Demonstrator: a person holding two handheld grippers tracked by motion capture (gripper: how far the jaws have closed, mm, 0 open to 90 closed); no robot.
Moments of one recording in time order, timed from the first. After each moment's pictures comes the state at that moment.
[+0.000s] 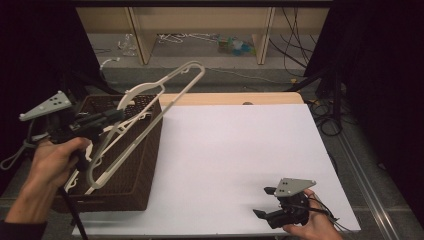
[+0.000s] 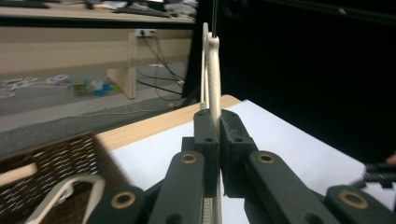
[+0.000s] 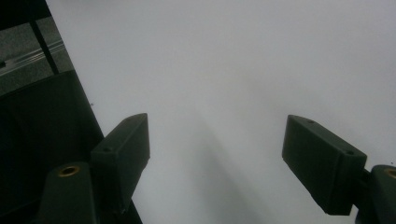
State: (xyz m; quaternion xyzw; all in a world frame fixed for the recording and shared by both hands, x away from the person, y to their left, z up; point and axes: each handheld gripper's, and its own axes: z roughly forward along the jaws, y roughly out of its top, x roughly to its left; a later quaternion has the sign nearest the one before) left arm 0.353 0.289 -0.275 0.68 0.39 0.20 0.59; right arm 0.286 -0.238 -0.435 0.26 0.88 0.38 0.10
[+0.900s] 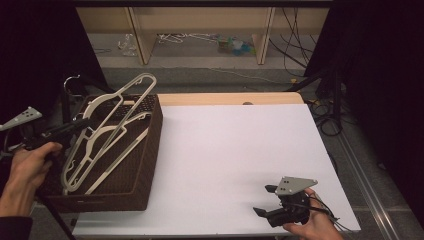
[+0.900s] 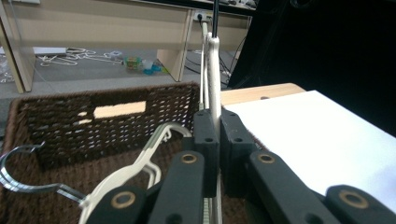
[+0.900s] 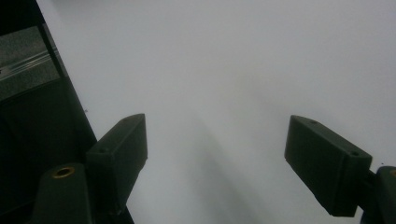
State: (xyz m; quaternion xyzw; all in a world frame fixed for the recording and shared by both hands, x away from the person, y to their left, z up) left arm 0.378 0.387 -0.347 0.65 0.46 0.22 0.56; right arm 0.288 -0.239 -0.434 0.27 0.87 0.39 0.10
